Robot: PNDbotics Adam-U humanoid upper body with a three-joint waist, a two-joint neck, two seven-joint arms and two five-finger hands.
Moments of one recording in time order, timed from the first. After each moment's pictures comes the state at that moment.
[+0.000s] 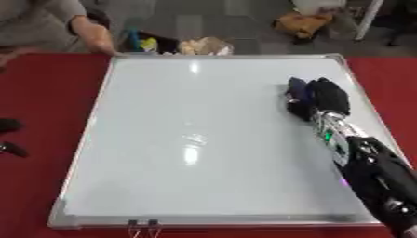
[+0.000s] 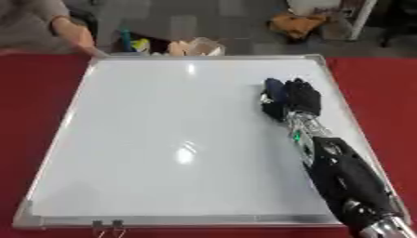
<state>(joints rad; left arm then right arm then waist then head) -0.25 0.21 0.05 -1.82 -0.11 0.00 0.06 -0.85 -0.38 0.11 -0.78 1.13 0.34 -0.11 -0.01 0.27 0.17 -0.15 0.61</state>
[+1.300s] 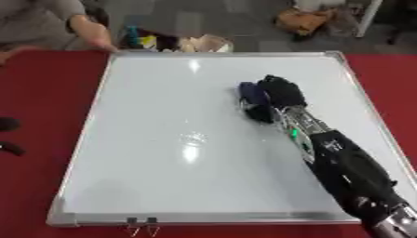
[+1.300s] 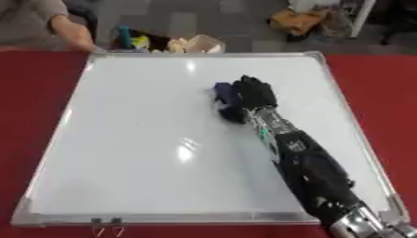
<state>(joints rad) -0.25 0.21 0.05 -1.82 -0.11 0.00 0.06 -0.87 -0.29 0.24 -0.87 1.23 0.15 0.00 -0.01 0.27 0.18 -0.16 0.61</state>
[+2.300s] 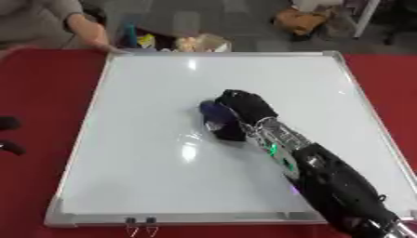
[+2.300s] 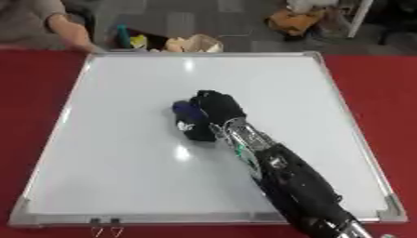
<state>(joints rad) -0.25 0.21 0.05 -1.82 -0.11 0.00 0.06 -0.79 -0.28 0.41 -1.10 1.08 0.05 0.08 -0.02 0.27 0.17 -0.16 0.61</state>
